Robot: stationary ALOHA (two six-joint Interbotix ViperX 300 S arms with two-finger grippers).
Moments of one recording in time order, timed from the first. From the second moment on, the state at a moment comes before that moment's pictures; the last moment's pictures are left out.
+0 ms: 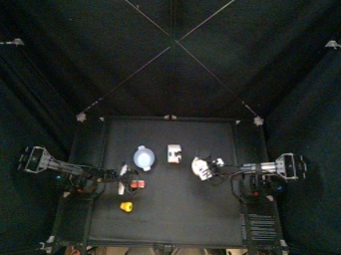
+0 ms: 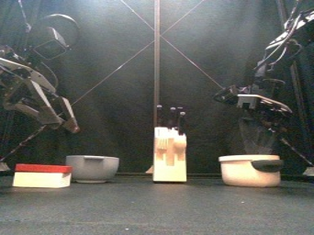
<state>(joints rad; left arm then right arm) -0.10 -0.45 1.22 -0.49 -0.21 0.60 -0.13 -0.27 0.89 -0.43 0.66 1.16</state>
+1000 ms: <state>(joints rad) -0.10 -0.45 1.22 -0.49 -0.21 0.60 -0.20 -0.15 0.88 -0.45 0.58 1.16</state>
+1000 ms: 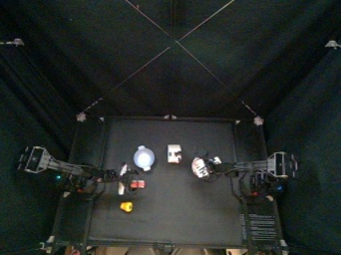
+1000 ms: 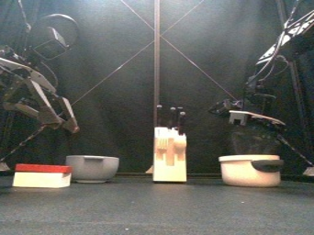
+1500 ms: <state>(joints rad) -0.10 -0.45 1.22 -0.49 -0.21 0.60 -0.21 -0.13 0.87 -0.46 0.58 1.16</state>
